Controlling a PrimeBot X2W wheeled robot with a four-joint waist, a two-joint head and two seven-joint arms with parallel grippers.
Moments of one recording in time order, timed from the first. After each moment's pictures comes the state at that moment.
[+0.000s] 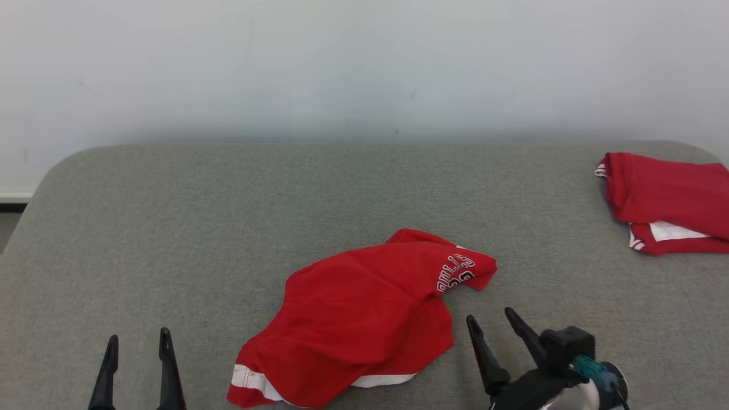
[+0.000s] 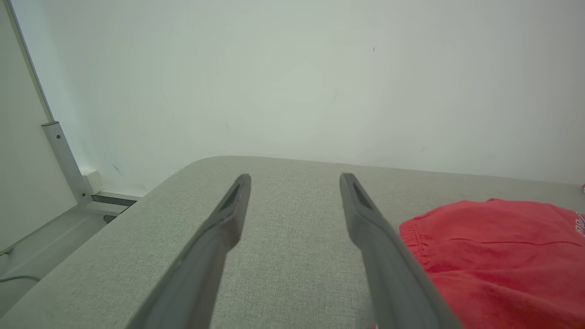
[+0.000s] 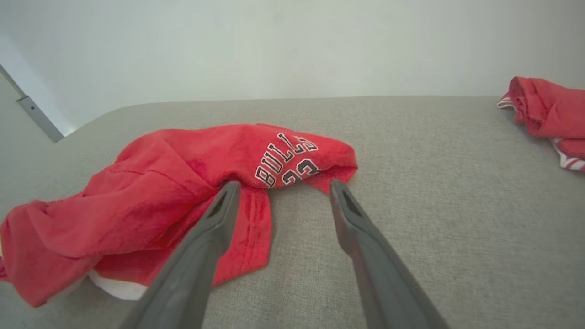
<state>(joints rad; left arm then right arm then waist) 0.10 0.13 0.01 0.02 -0.21 0.03 -0.26 -0.06 -0.06 0.11 0.24 0.15 0.13 -0.03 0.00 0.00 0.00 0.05</state>
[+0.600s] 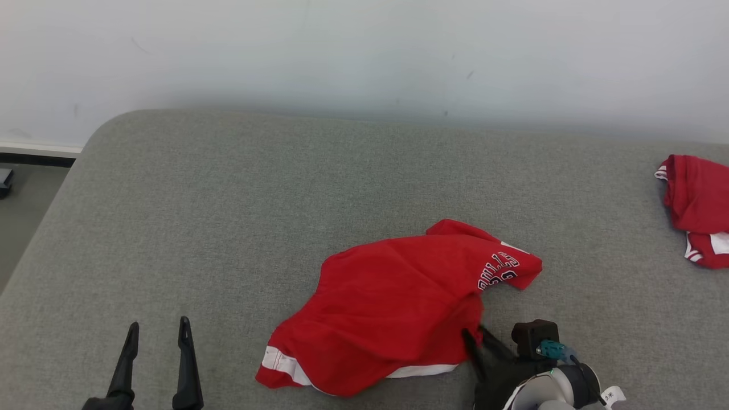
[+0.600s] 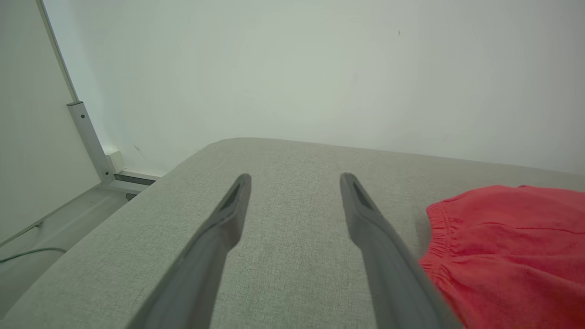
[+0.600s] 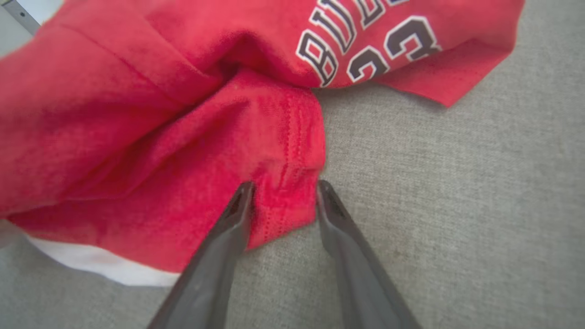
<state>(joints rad) 0.04 0.09 0.00 0.07 -0.18 -0.01 -0.26 -0.31 -0.08 0.23 0.77 0.24 0.13 -0.08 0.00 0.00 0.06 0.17</state>
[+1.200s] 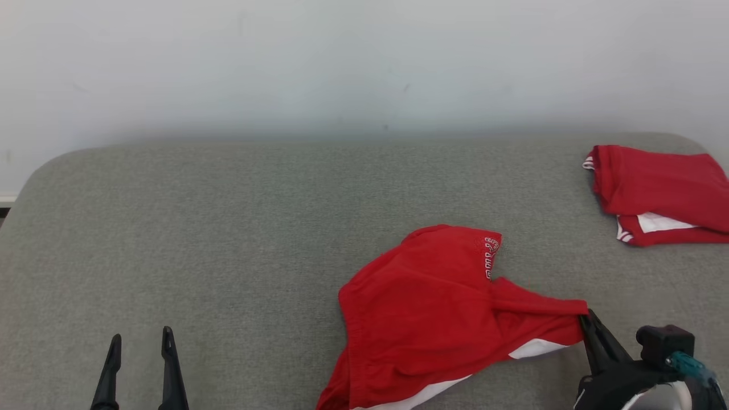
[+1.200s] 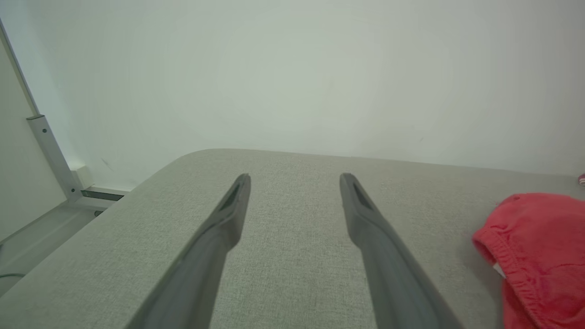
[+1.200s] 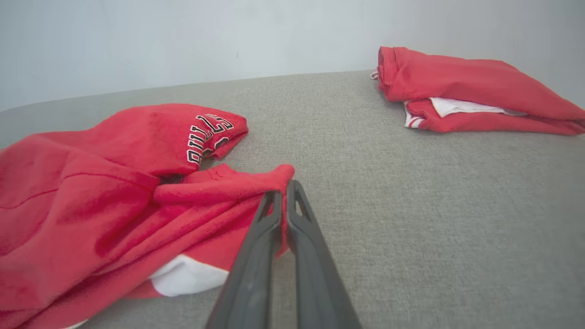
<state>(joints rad) 0.07 0.08 0.05 0.06 -0.17 -0.01 -0.26 -0.14 -0.26 0.02 0.46 0.31 0.13 -0.11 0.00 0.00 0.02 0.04</state>
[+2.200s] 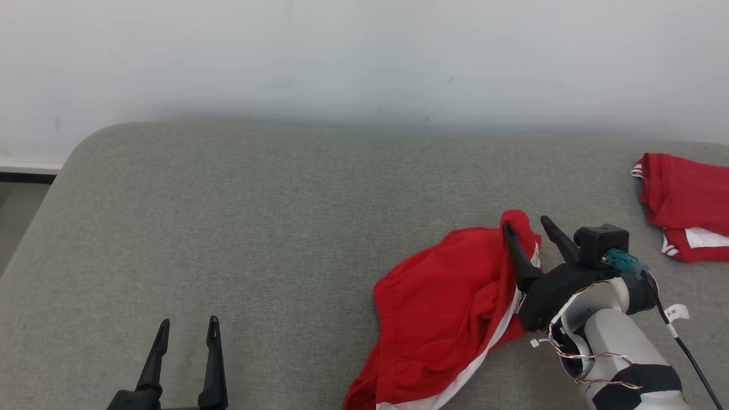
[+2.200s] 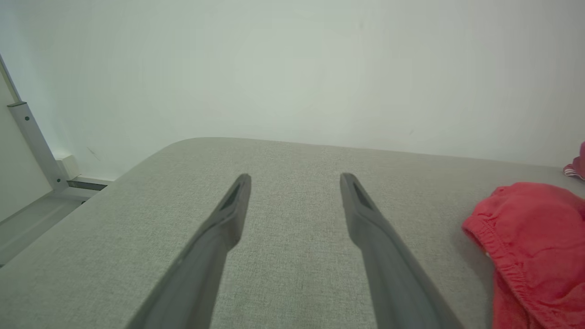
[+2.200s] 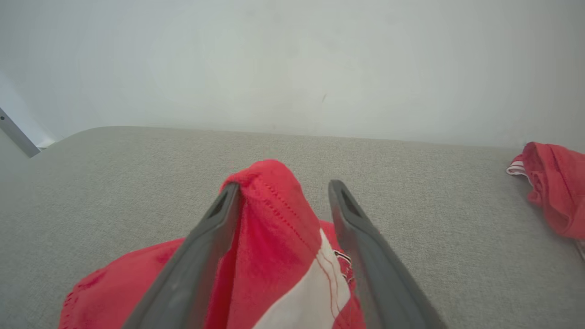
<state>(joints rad) 0.02 0.06 -0.02 0.12 -0.15 -0.05 -0.26 -0.50 -0.20 0.15 0.66 0.28 0.13 -0.09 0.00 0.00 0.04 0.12</state>
